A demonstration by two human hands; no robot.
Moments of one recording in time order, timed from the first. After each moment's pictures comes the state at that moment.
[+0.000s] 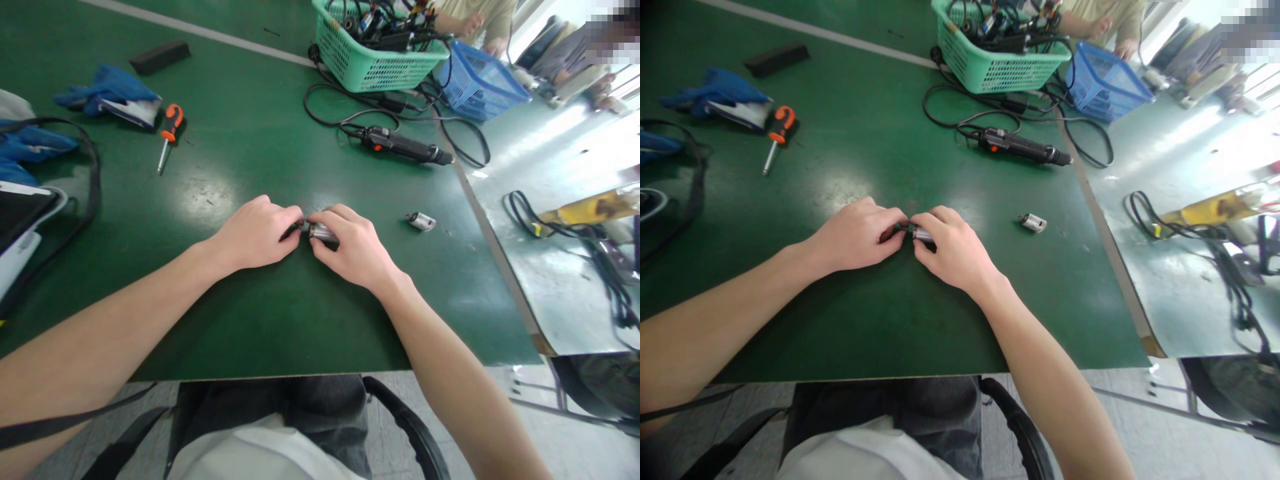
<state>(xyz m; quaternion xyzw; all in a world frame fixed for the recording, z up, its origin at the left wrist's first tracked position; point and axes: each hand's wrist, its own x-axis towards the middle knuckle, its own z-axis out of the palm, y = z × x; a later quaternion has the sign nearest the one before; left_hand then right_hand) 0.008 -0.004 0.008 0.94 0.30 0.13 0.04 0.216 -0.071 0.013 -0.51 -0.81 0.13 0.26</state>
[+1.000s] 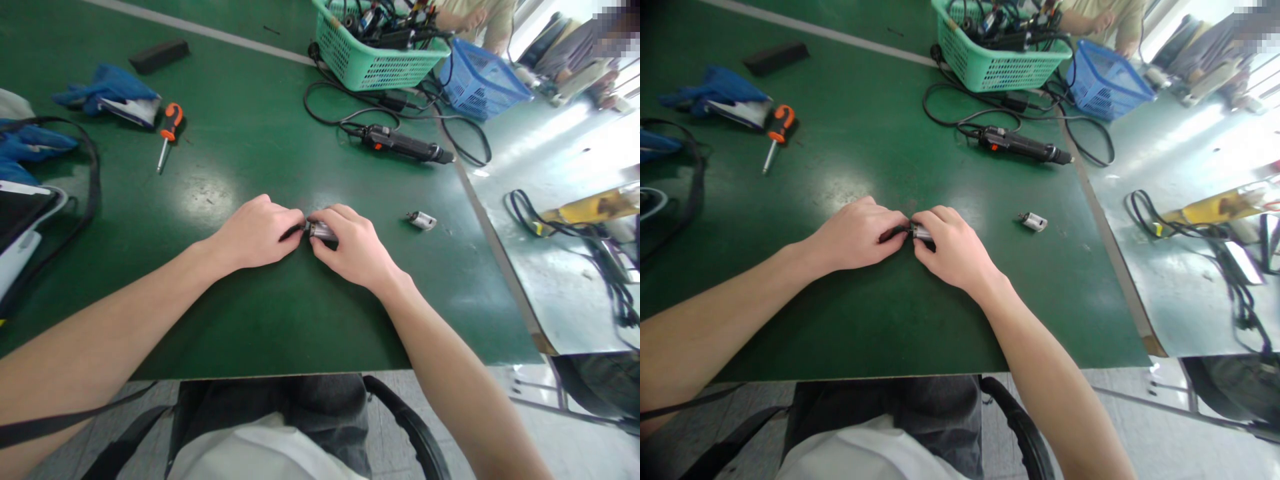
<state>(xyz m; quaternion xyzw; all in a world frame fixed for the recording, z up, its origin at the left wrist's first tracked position) 0.007 -0.002 0.007 0.95 0.27 0.13 0.07 0.217 -0.070 0.011 -0.51 -0.81 0.12 0.25</state>
